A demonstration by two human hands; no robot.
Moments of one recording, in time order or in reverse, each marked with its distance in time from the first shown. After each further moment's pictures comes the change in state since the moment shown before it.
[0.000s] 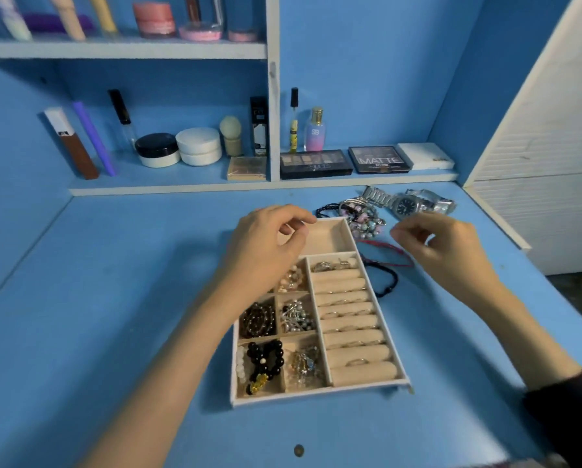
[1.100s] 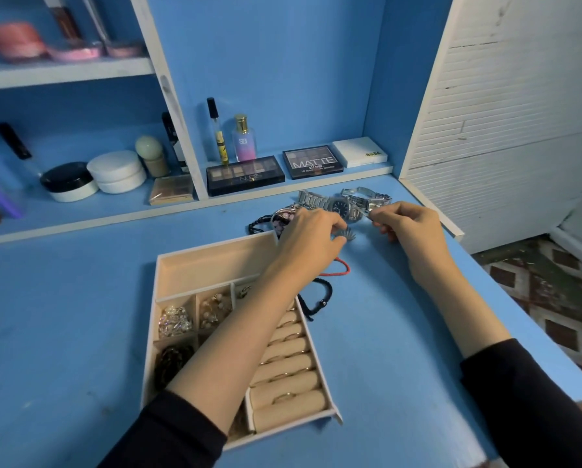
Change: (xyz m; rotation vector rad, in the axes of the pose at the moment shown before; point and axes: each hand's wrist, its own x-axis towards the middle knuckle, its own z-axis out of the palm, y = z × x) left_hand 0.079 0.046 0.134 0.277 -0.261 0.102; right_hand 0.023 0.066 -0.011 0.652 0.206 0.529
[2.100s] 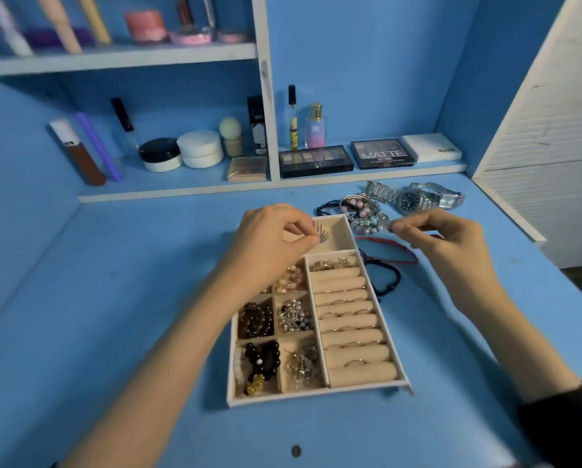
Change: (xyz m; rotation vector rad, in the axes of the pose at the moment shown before) left_hand -0.105 -0.051 -0.099 -0.191 0.123 -0.167; right_hand -0.066 -0.026 0.038 -0.040 -0.174 -0.187
